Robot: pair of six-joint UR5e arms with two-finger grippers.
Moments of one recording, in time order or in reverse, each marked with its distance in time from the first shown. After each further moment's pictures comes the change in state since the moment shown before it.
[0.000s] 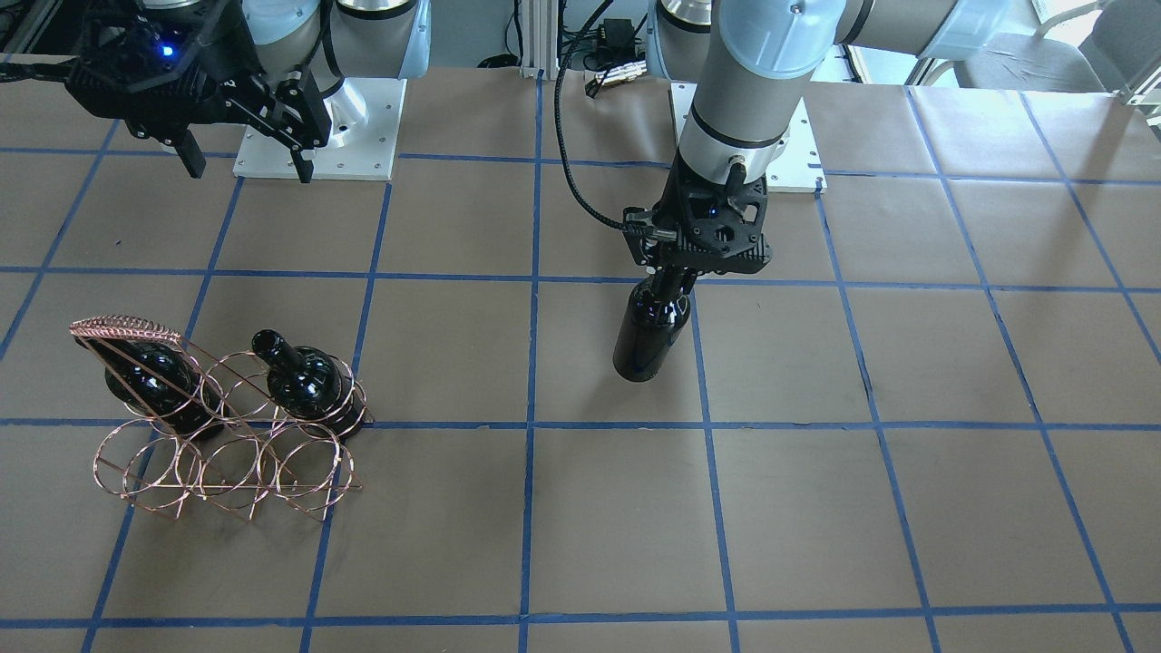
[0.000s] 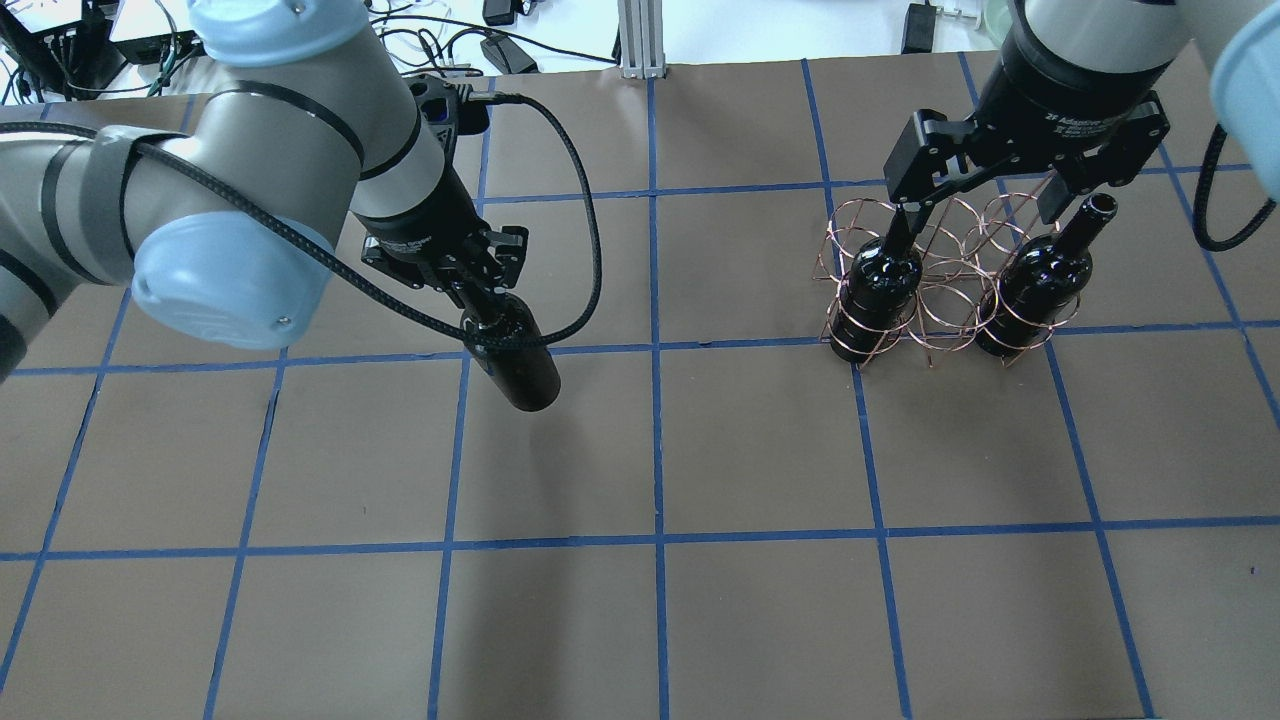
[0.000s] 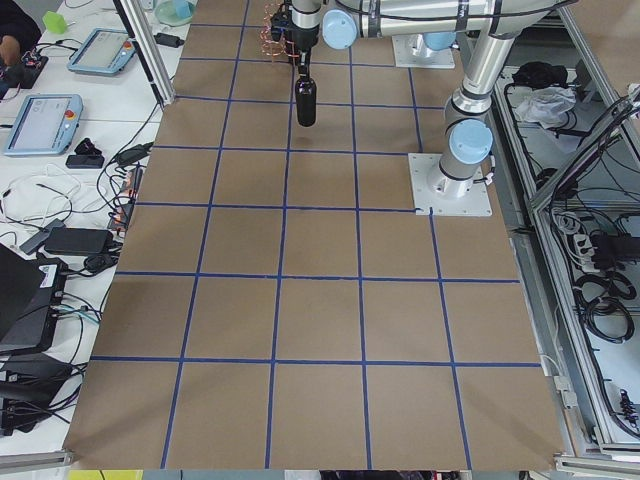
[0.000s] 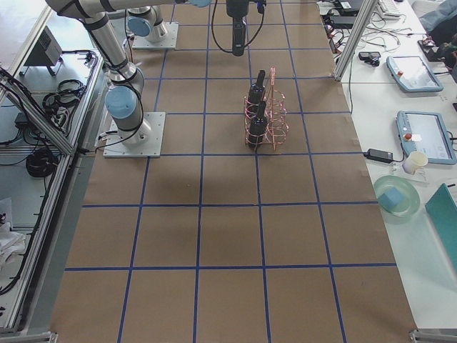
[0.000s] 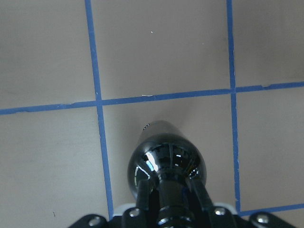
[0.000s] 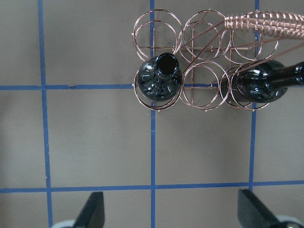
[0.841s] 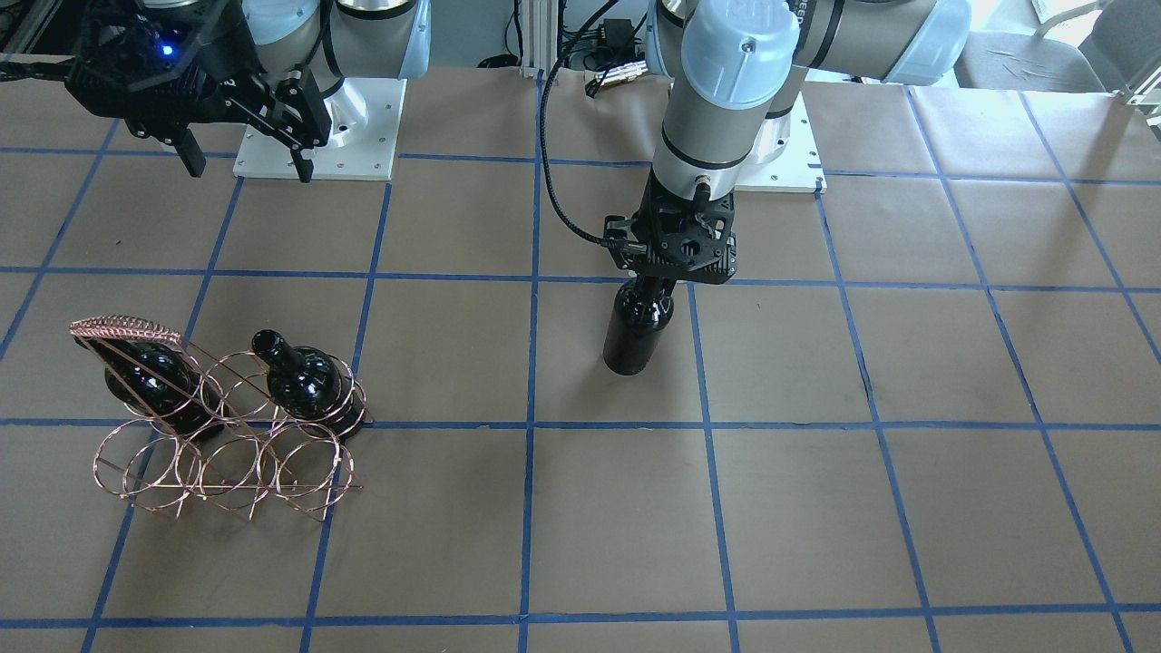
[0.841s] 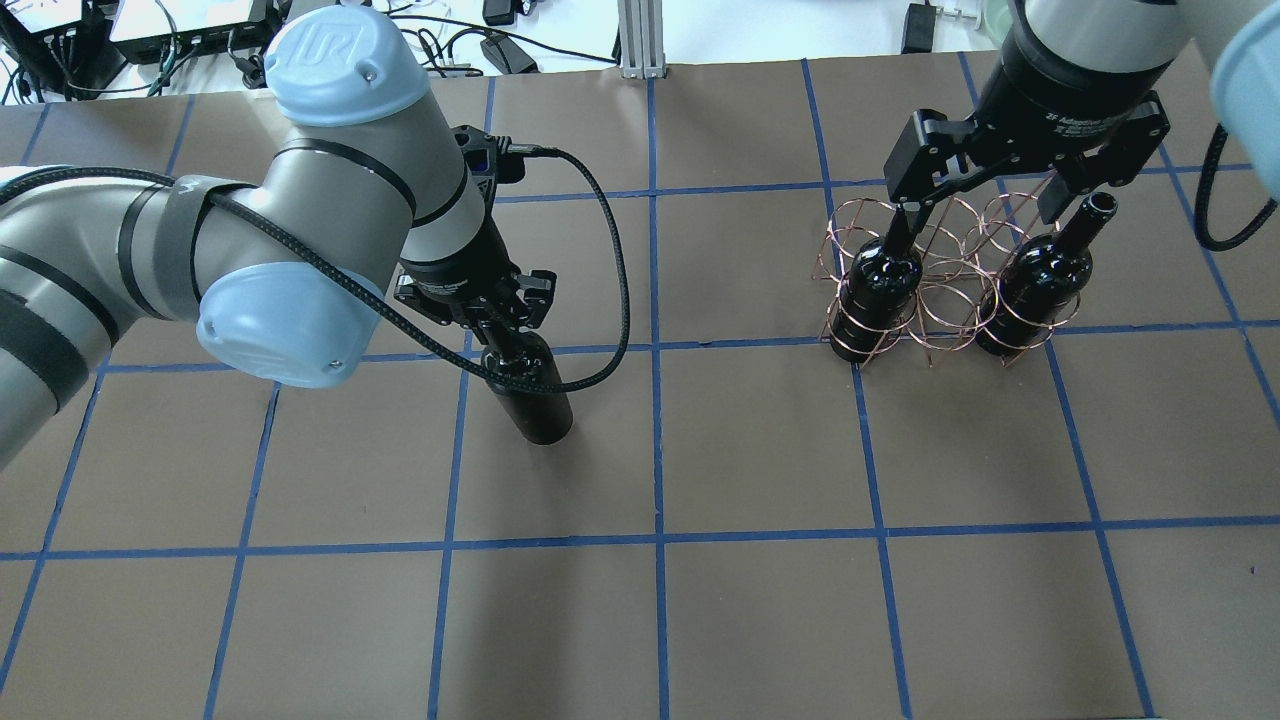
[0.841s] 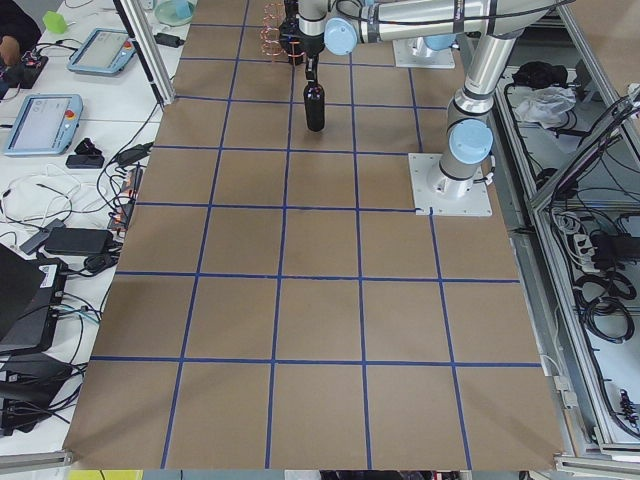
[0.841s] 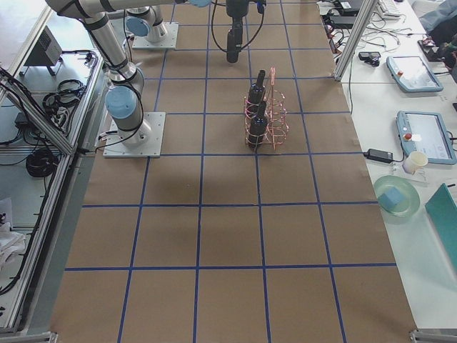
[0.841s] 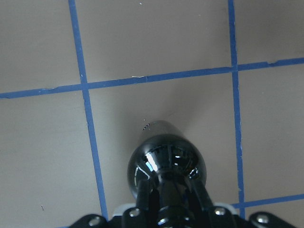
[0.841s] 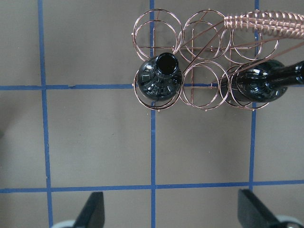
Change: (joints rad) left arm -0.031 -0.023 -0.046 0.031 0.004 -0.007; right arm 0.000 -0.001 0.000 0.001 0.000 0.002
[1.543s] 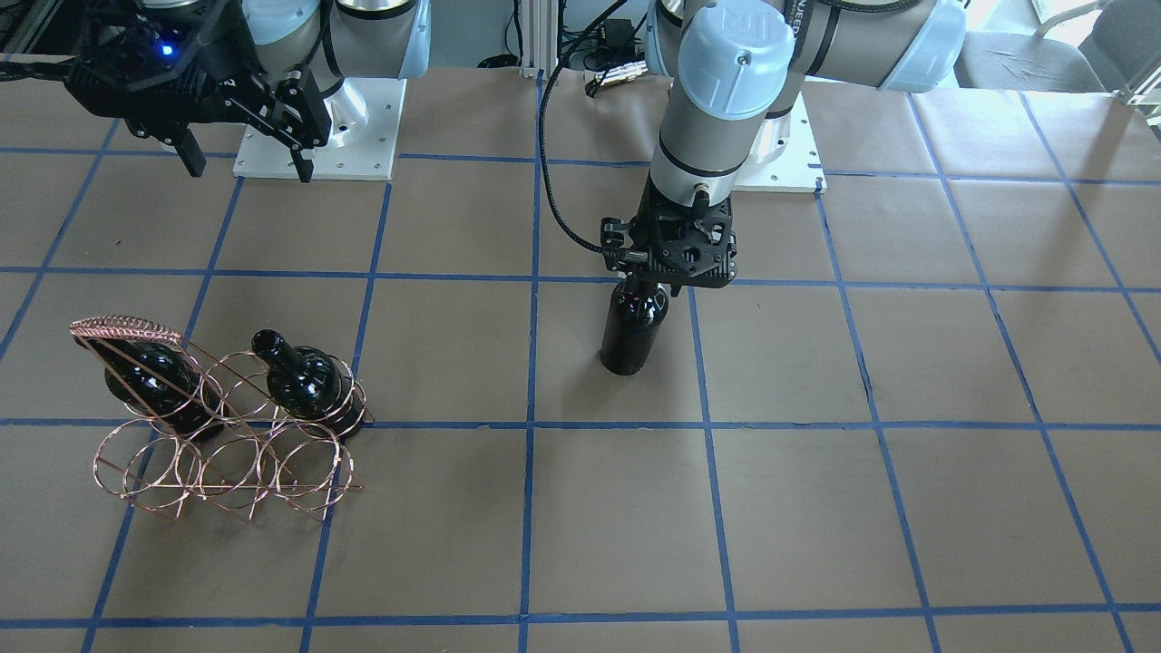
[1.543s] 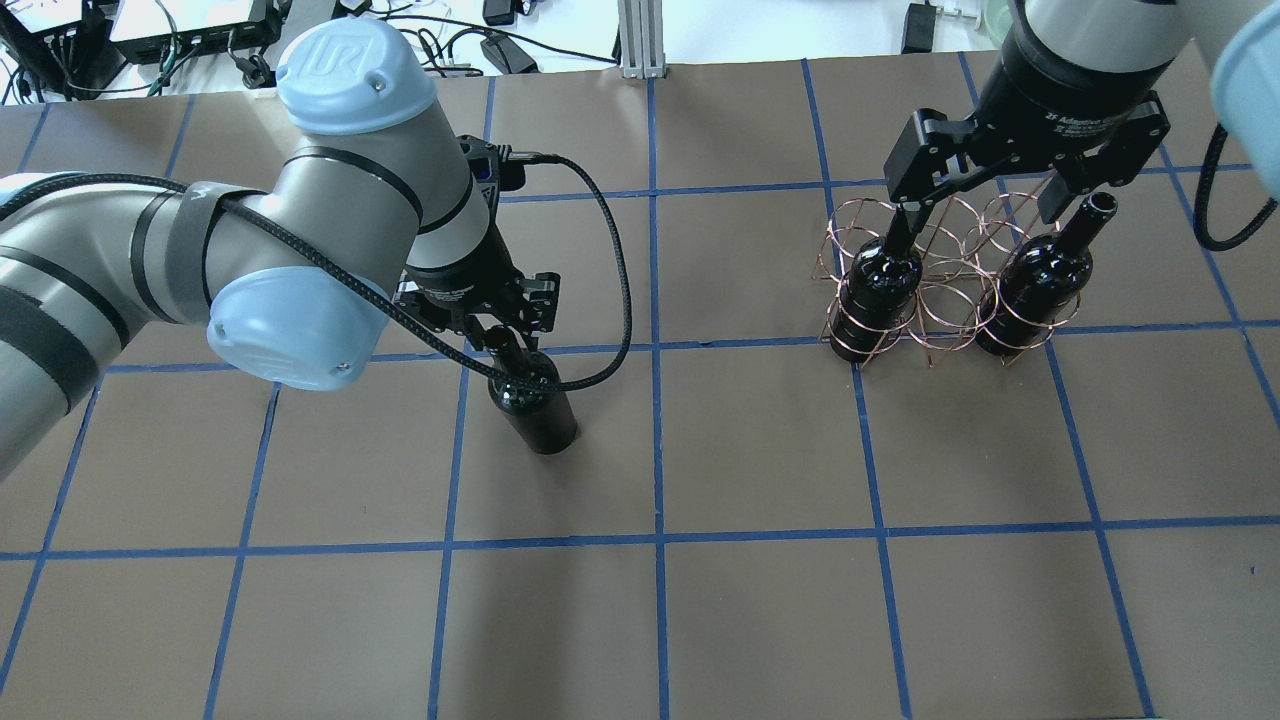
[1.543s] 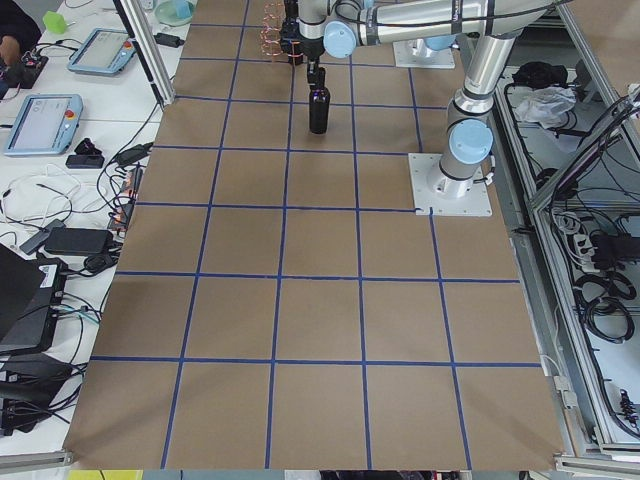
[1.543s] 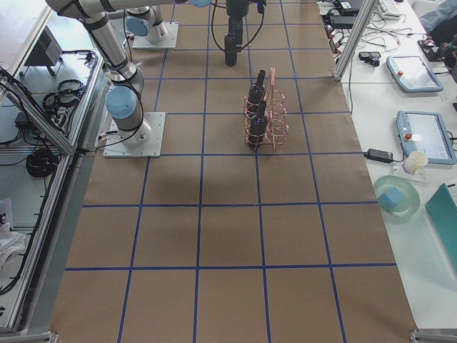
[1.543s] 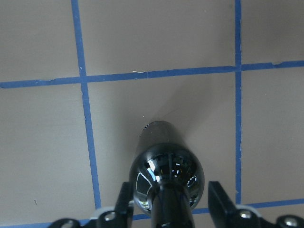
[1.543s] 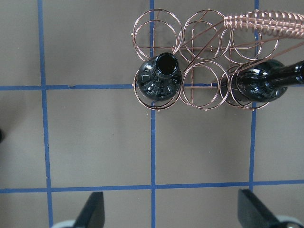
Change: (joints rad) left arm 0.001 -0.003 0.001 0.000 0.000 -0.054; right arm 0.000 -0.001 0.000 0.000 0.000 0.001
